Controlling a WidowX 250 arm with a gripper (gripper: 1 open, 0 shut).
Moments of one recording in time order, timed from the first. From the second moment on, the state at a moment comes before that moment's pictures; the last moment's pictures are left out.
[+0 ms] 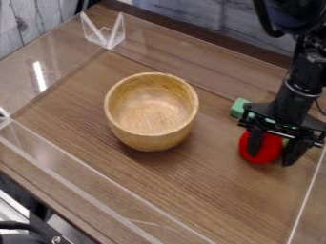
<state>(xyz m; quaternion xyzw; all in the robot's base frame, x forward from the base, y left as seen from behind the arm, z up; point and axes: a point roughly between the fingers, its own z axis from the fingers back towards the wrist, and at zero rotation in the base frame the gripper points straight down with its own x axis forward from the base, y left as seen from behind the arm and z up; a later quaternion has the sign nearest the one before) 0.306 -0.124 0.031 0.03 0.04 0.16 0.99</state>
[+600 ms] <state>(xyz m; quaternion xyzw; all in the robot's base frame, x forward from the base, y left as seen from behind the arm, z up) 0.290 -0.104 0.073 0.00 0.03 0.21 0.98</state>
